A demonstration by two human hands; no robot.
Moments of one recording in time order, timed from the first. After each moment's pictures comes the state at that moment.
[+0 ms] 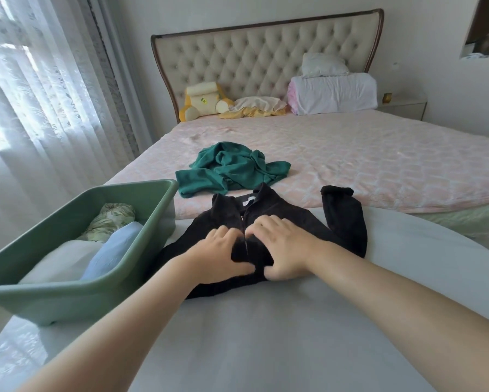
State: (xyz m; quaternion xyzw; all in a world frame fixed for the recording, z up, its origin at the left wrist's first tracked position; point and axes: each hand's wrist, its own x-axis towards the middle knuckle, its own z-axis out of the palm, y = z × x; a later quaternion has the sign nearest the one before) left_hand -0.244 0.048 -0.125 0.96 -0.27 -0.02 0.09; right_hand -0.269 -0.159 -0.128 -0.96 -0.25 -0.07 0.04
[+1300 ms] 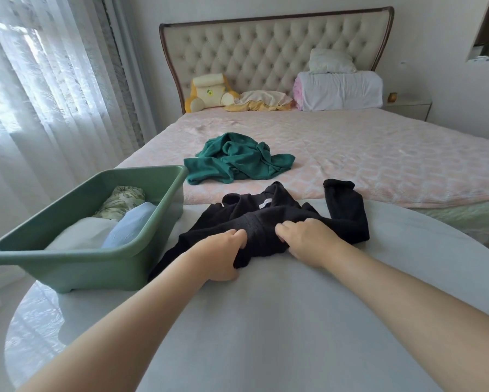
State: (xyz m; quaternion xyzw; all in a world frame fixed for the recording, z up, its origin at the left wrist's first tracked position) left_hand -0.272 0.057 -0.136 0.95 -0.30 -0.04 -0.02; right_hand -0.287 -0.182 -0.153 -0.96 -0.21 -0.13 -0.13
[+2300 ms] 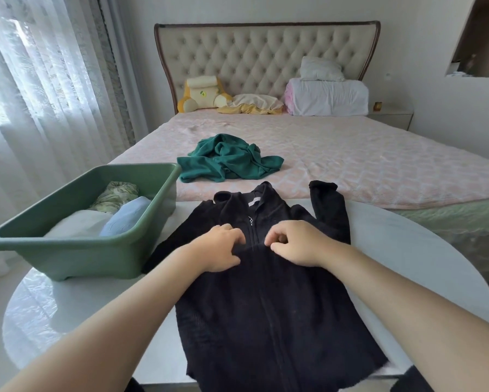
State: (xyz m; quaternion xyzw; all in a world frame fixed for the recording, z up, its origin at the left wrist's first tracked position) left_hand -0.305 0.047 -0.115 0.95 -0.28 -0.08 0.07; right_hand -0.345 -0.174 -0.118 -0.96 -0.11 -0.02 0.24
